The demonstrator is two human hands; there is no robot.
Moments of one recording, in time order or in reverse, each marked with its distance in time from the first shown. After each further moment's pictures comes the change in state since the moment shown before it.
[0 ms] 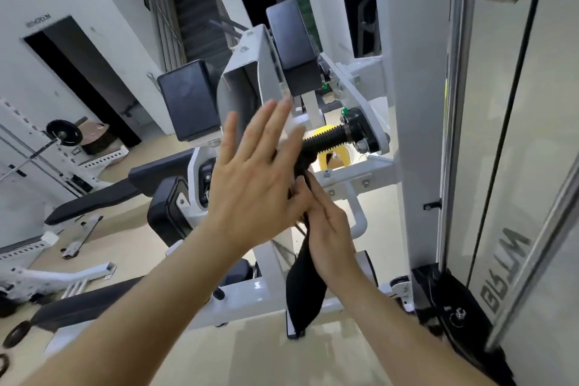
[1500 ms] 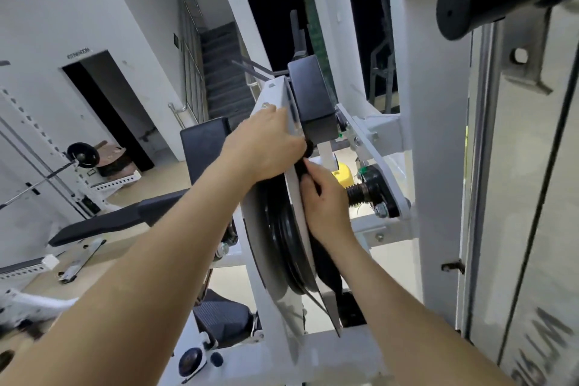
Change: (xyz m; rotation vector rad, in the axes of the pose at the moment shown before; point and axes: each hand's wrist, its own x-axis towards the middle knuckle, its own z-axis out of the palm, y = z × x) left_hand 0.127 -0.070 0.004 -0.399 -0.396 -0.444; right_hand 0.119 -0.055 0.016 -0.427 0.067 -0.157
